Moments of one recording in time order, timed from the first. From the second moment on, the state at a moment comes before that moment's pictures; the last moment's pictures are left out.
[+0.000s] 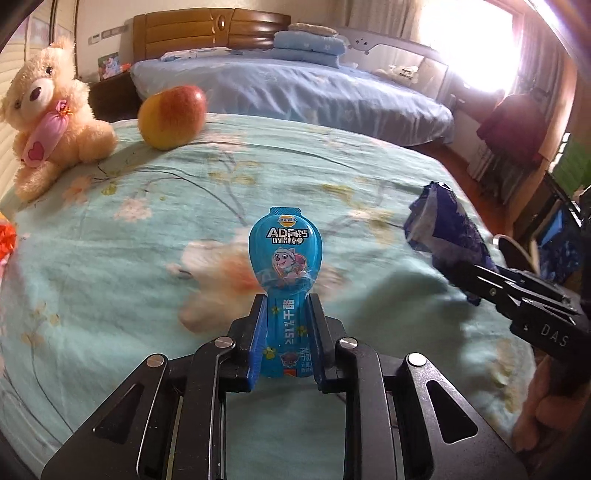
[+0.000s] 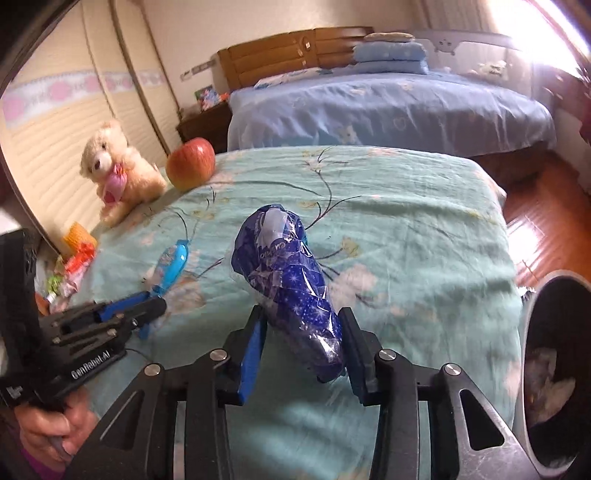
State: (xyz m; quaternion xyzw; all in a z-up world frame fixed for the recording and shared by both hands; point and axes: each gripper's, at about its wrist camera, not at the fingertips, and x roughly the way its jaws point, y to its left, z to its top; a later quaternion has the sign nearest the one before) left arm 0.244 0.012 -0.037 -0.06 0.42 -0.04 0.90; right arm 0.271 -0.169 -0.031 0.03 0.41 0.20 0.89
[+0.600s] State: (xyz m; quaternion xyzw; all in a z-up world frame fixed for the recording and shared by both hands) left arm 0.207 -0.066 -0.013 0.00 0.40 -0.11 0.91; right arm 0.210 -0.219 -0.003 0.10 0.37 0.15 0.91
